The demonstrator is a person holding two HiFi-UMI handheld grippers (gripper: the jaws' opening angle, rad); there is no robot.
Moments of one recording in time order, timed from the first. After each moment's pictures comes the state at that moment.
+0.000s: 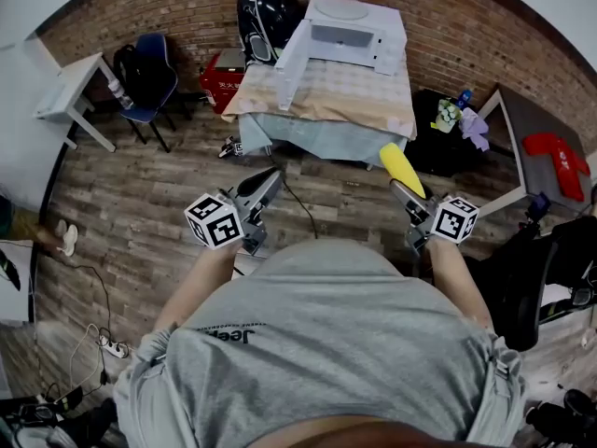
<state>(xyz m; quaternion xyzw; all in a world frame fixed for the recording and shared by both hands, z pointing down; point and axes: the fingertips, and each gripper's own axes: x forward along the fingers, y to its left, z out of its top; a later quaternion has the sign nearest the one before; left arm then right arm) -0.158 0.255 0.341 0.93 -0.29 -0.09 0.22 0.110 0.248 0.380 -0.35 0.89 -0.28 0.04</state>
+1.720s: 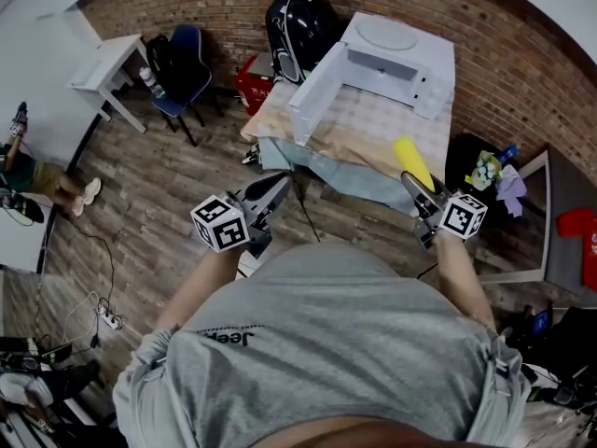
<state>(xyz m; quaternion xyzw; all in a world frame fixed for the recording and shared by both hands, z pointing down) -0.120 0.086 0.344 0.90 -0.38 -0.07 0.21 0.140 -0.007 0.392 -0.27 0.91 -0.30 0.05</state>
